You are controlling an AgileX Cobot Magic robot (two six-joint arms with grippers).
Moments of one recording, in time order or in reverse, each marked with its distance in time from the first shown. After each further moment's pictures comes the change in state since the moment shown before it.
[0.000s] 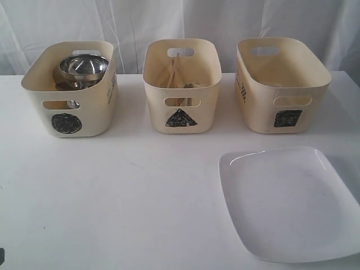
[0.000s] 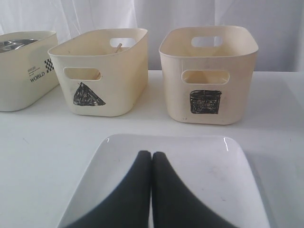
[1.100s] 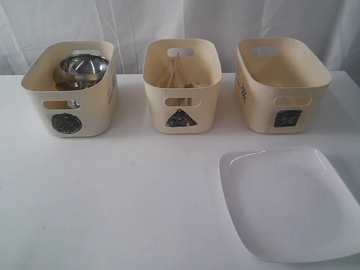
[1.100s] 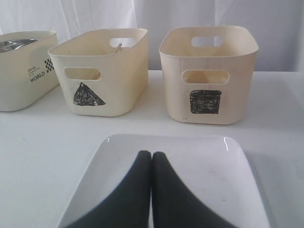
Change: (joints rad) left arm 0.254 0.000 0.000 0.000 0.000 0.000; right arm 0.000 0.000 0.000 0.000 0.000 0.000
